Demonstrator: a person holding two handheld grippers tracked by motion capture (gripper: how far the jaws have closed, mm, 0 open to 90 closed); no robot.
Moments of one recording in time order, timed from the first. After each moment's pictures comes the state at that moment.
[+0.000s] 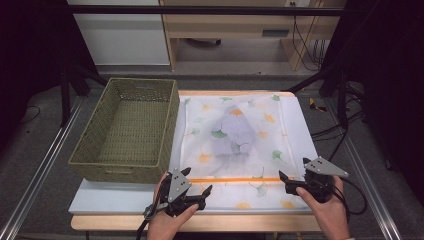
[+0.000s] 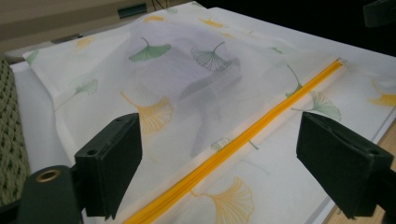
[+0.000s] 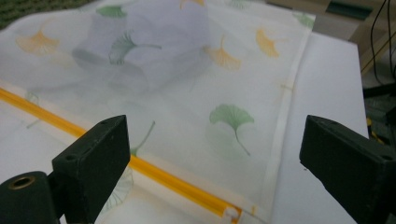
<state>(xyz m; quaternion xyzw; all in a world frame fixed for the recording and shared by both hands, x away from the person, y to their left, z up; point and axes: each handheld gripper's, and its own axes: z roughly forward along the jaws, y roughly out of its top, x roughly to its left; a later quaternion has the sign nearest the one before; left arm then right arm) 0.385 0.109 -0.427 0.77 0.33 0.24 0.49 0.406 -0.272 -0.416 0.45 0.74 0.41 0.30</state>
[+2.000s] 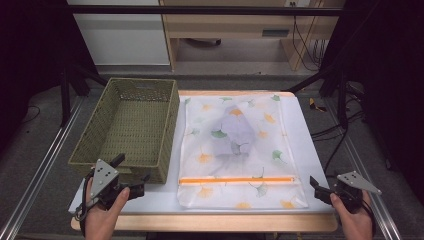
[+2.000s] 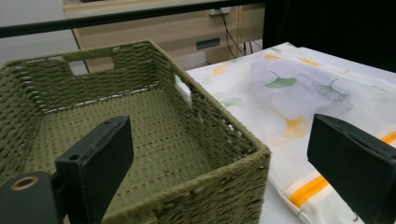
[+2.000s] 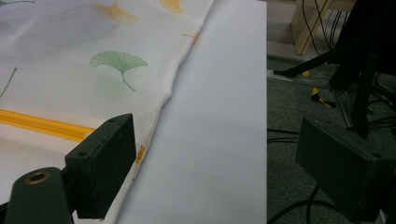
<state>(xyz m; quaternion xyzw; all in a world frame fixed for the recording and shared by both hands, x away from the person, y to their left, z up) 0.380 0.255 -0.392 0.69 0.39 0.34 0.51 0.391 -0.359 -0.468 0.53 0.67 0.39 0.34</state>
